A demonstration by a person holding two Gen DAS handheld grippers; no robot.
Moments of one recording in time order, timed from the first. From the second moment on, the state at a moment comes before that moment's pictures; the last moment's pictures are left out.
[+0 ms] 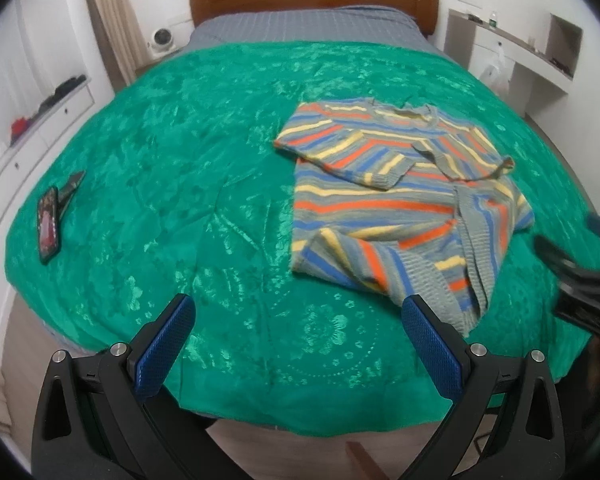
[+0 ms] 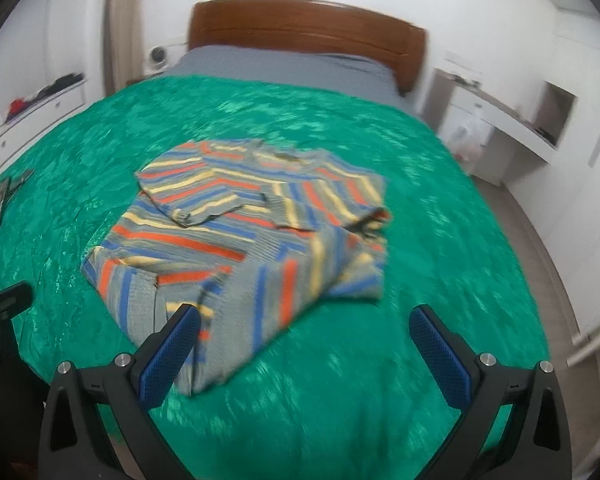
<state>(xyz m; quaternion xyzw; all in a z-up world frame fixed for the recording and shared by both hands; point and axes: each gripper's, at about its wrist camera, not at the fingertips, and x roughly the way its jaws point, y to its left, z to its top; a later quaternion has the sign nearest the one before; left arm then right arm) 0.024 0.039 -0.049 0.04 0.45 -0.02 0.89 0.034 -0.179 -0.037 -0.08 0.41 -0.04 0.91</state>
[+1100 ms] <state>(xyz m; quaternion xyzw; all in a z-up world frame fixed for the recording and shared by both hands) 0.009 0.067 -0.075 -0.01 0.48 -0.04 0.88 0.004 -0.152 -0.069 0.10 0.44 0.22 0.86</state>
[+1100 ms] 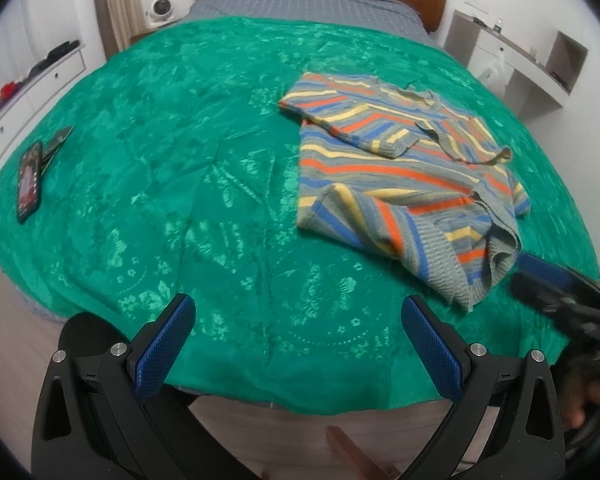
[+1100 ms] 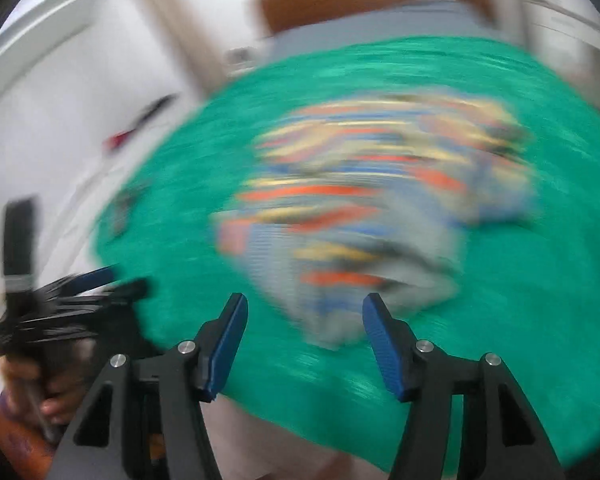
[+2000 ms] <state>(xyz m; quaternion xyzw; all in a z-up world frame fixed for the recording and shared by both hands) 0.028 0.075 -0.147 0.05 0.53 -0.01 0.85 0.017 -0.157 -0.091 0.01 0.48 0.16 0.86</state>
